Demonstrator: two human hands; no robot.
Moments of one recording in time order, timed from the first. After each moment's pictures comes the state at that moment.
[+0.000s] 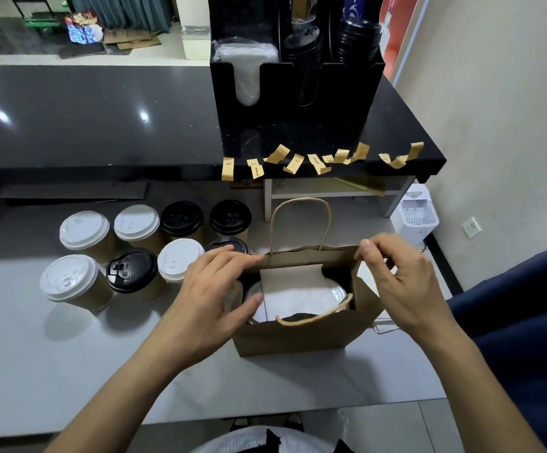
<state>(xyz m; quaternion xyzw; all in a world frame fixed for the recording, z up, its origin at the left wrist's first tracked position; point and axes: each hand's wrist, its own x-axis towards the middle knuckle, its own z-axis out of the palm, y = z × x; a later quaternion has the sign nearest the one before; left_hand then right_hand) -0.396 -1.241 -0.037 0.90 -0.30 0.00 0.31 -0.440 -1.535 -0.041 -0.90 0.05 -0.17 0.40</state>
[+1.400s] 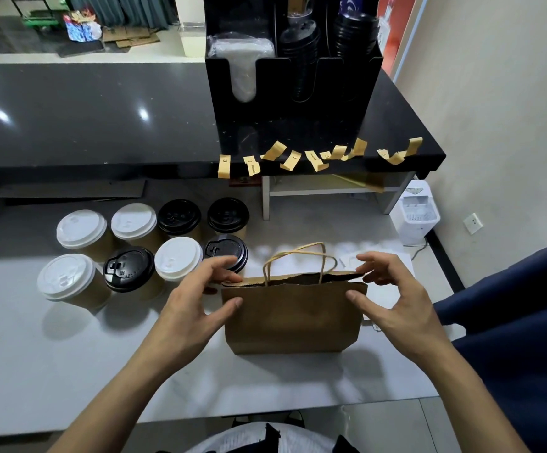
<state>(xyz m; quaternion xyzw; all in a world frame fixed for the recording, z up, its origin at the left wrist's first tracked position) -0.395 -1.225 -0.077 0.86 -0.20 -0.05 0.47 -0.469 -1.549 -0.081 -0.87 0.06 -0.10 0.48</state>
